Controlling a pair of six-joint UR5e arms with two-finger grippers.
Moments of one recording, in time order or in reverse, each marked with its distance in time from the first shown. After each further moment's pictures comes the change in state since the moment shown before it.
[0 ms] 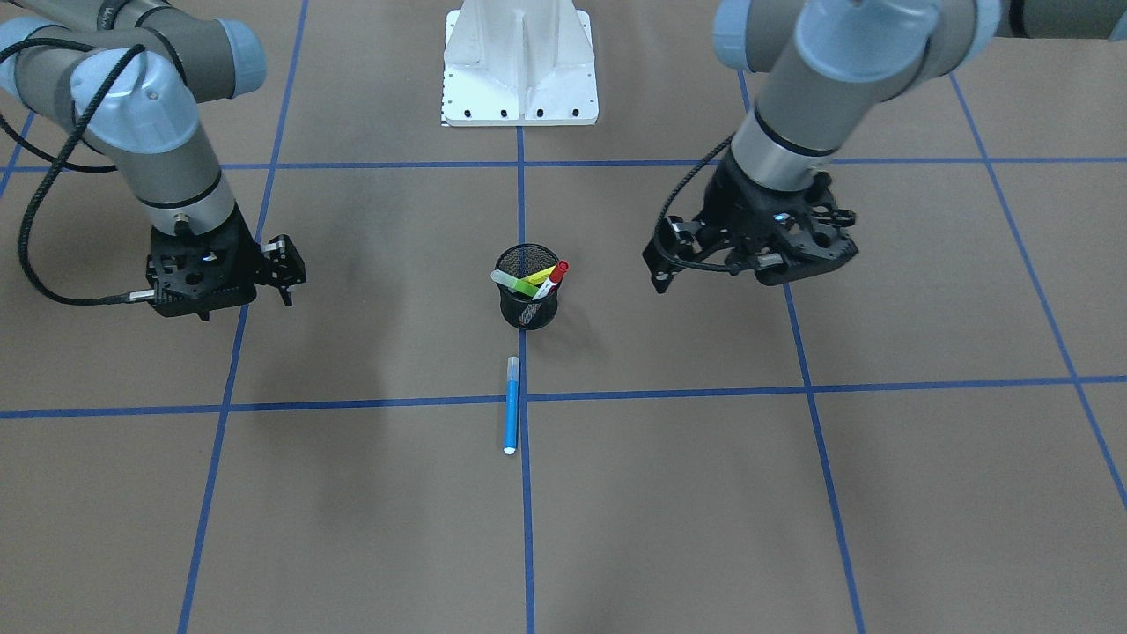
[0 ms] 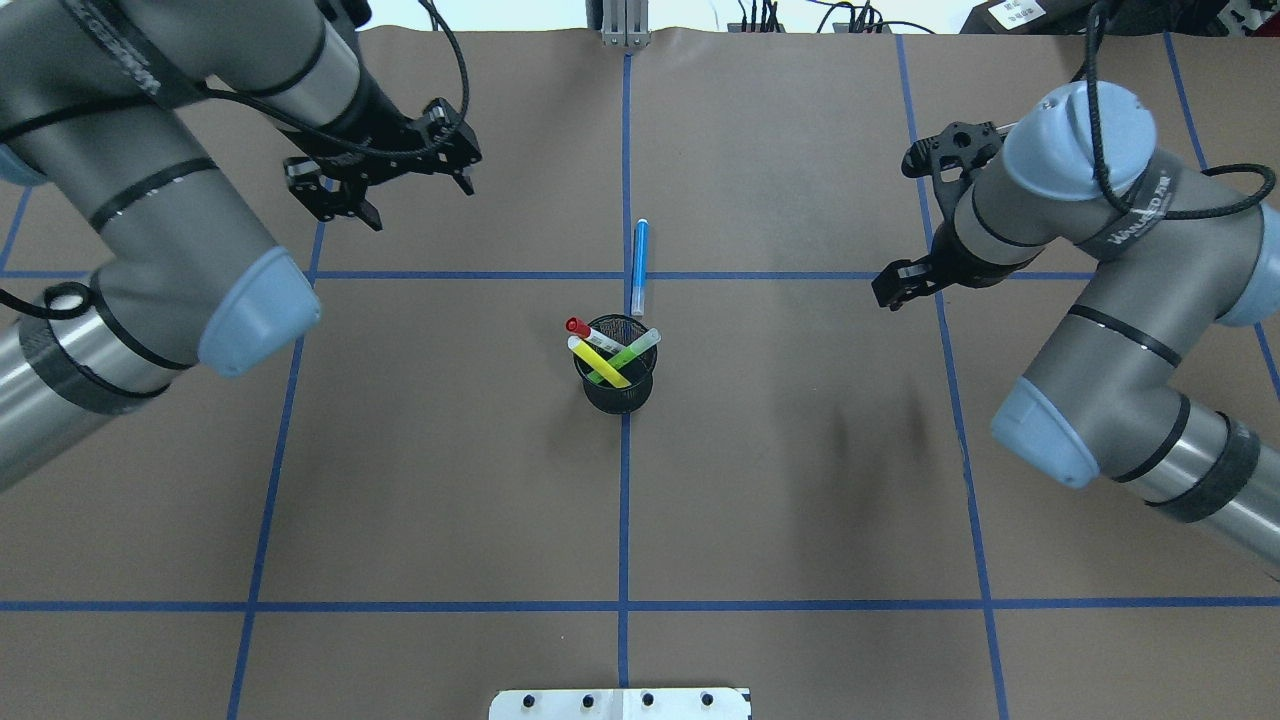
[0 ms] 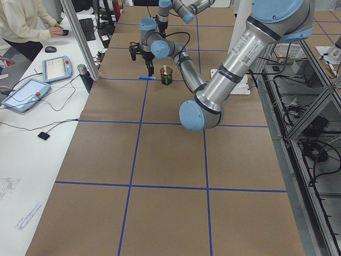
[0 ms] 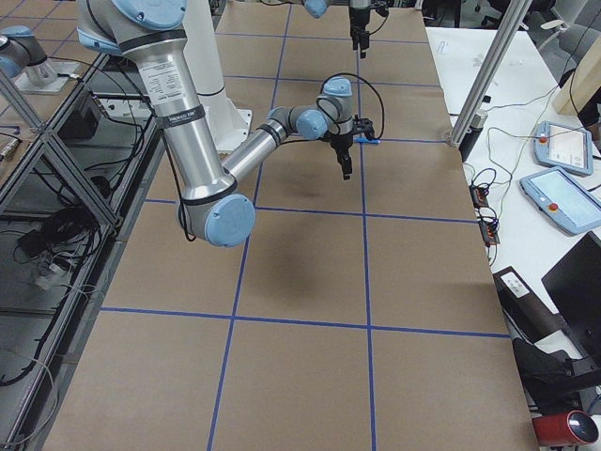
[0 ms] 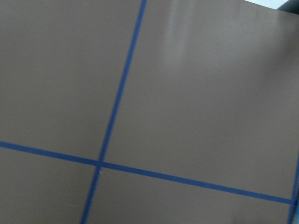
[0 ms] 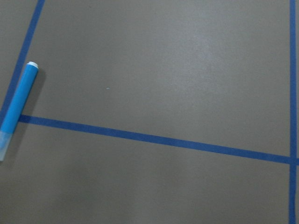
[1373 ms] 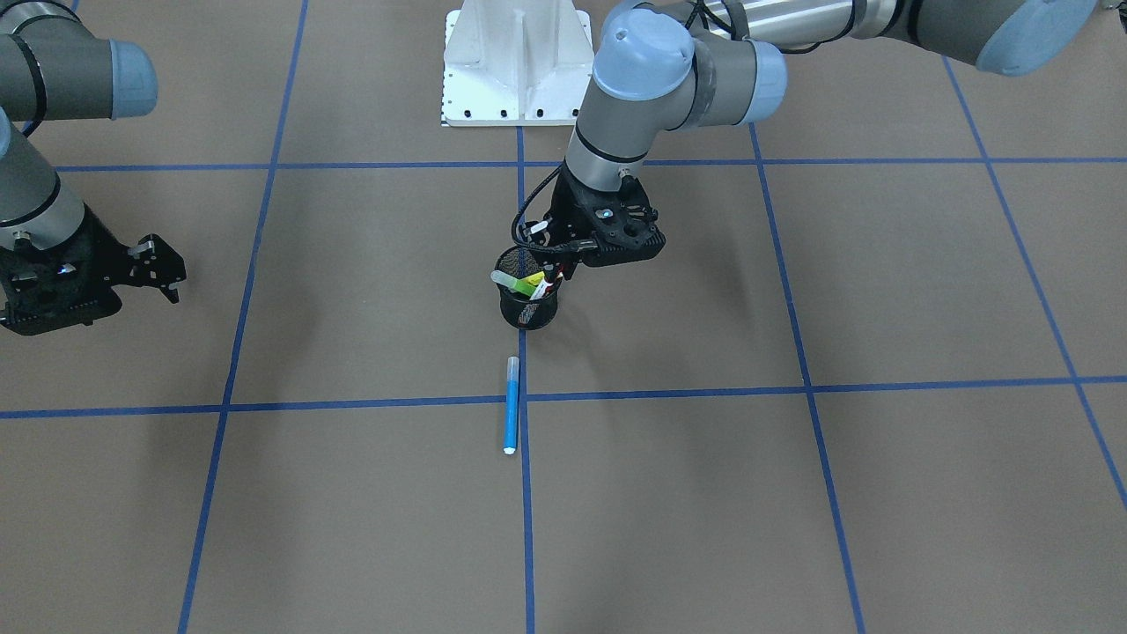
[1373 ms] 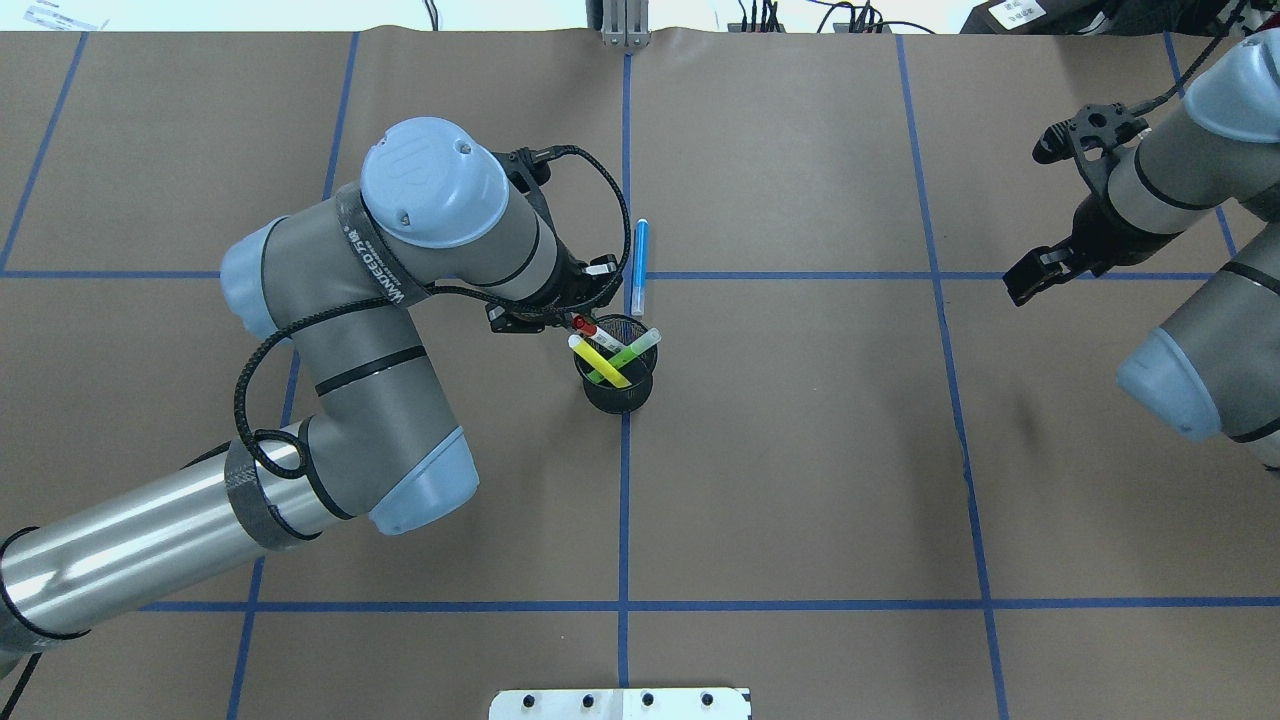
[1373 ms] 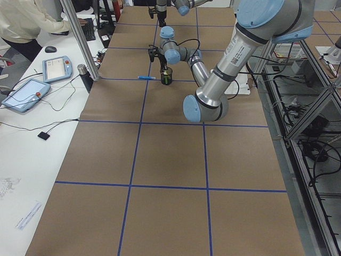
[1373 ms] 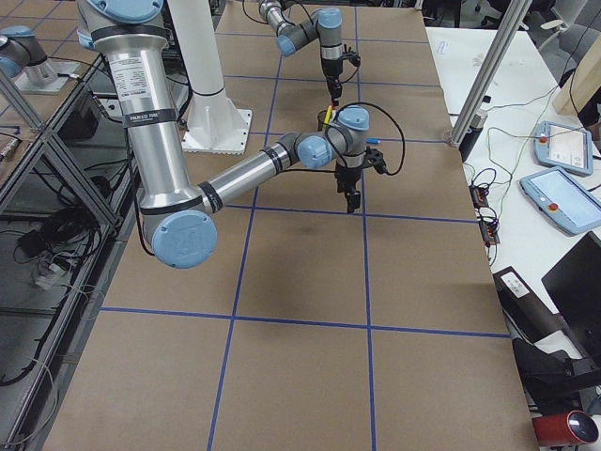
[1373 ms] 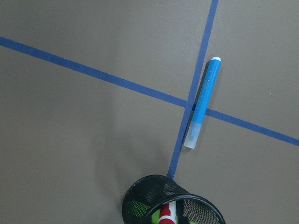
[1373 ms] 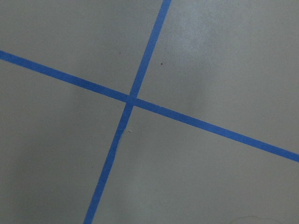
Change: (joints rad) left arm 0.236 -0.058 0.142 -0.233 0.210 -0.177; right arm 0.149 -0.124 -0.002 0.007 0.134 -0.244
